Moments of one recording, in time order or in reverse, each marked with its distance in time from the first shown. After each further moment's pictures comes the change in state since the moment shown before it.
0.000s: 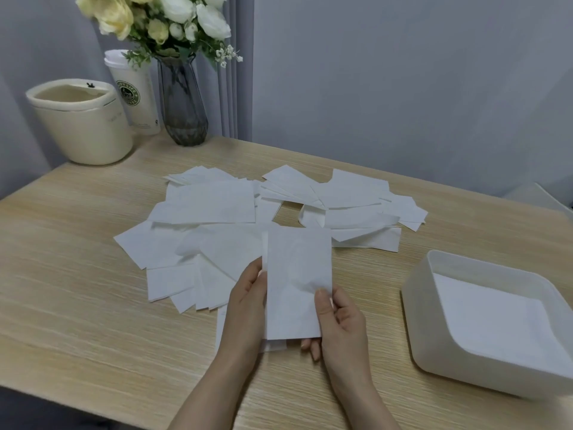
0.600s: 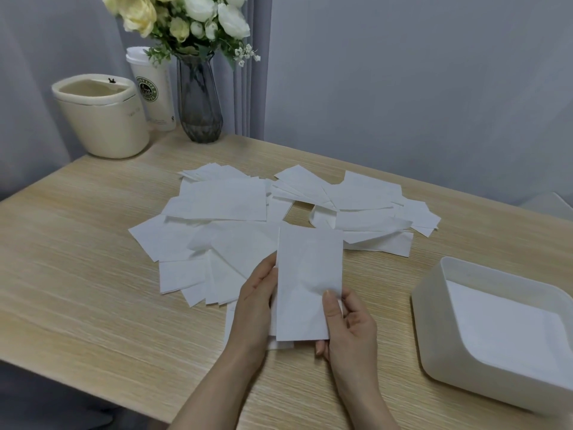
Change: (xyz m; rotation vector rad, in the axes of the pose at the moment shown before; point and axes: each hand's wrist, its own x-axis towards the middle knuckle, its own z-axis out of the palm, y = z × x) left_hand 0.003 -0.001 -0.001 -0.109 -0.018 0.027; right_hand 0.001 0.007 0.001 0.036 0.034 -0.058
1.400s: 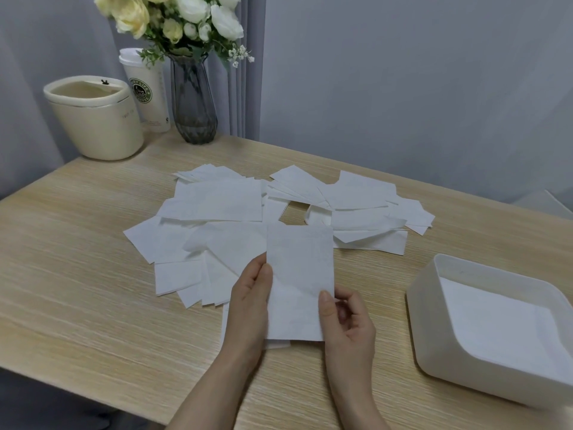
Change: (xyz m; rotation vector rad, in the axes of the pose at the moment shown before) left_hand 0.001 -0.005 -0.001 0.052 0.090 0.039; right_hand -0.006 0.003 0.002 -0.082 0.120 -0.136
